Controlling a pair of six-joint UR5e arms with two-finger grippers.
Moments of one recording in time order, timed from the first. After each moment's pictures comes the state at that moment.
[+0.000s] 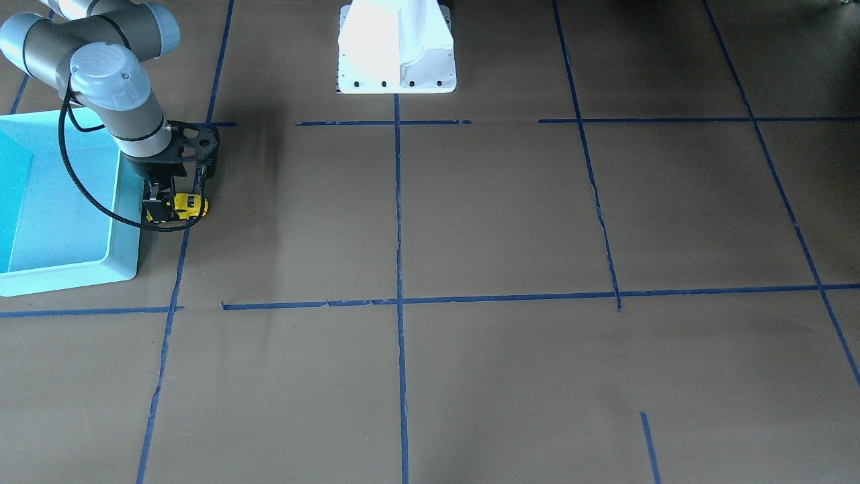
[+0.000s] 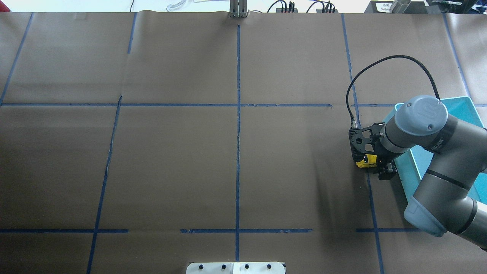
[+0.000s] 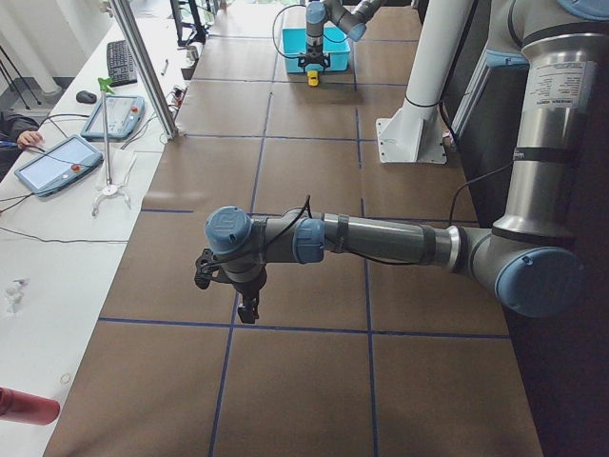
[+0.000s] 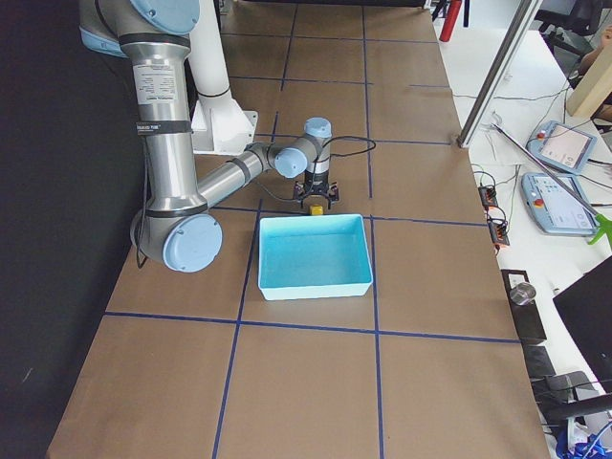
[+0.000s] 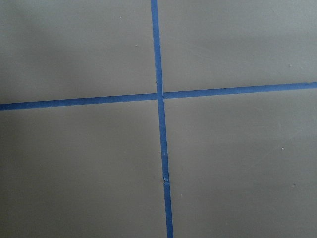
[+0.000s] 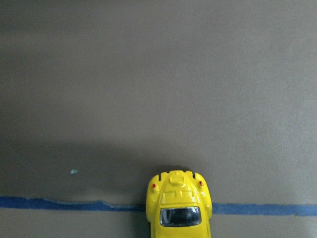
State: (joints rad) left arm -1.56 -1.62 -1.62 -1.43 -2.39 0.09; right arm 0.65 -1.45 1.90 -1.50 1.91 -0.57
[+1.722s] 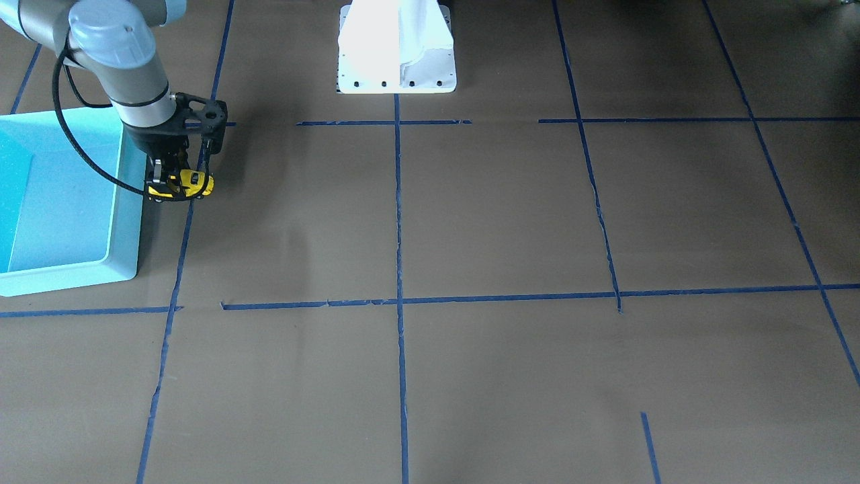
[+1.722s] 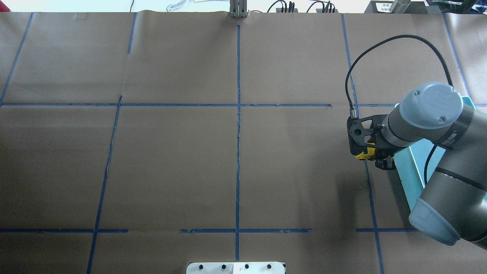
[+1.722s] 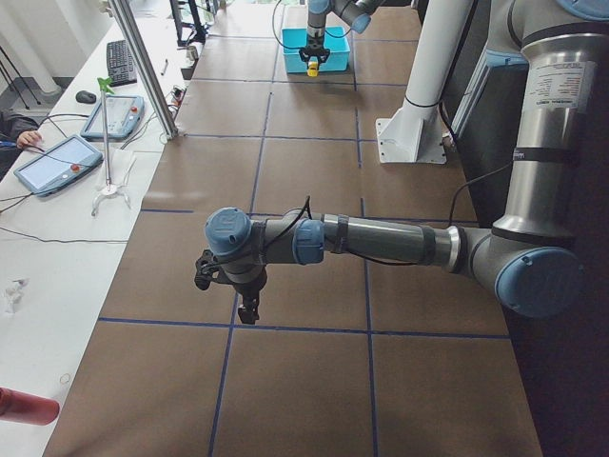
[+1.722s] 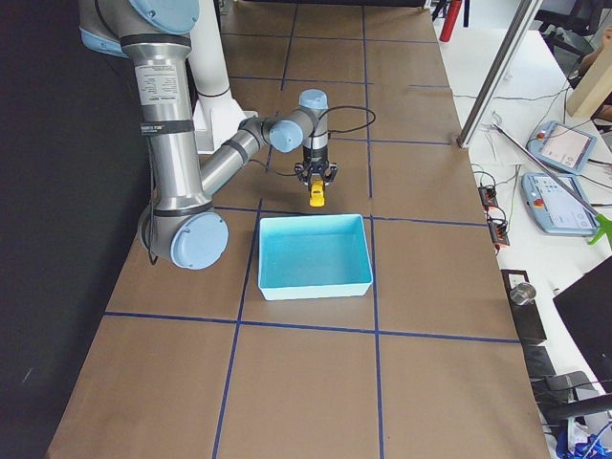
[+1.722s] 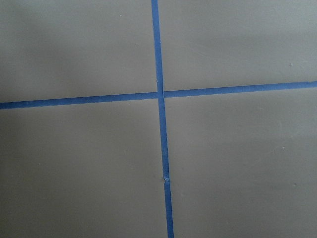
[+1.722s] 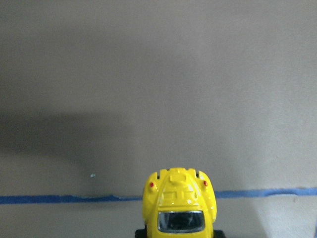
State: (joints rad) left arm -1.56 -1.62 -1.62 -1.43 -2.39 0.09; right arm 0.69 -1.40 2.13 -1.76 1.88 -0.54
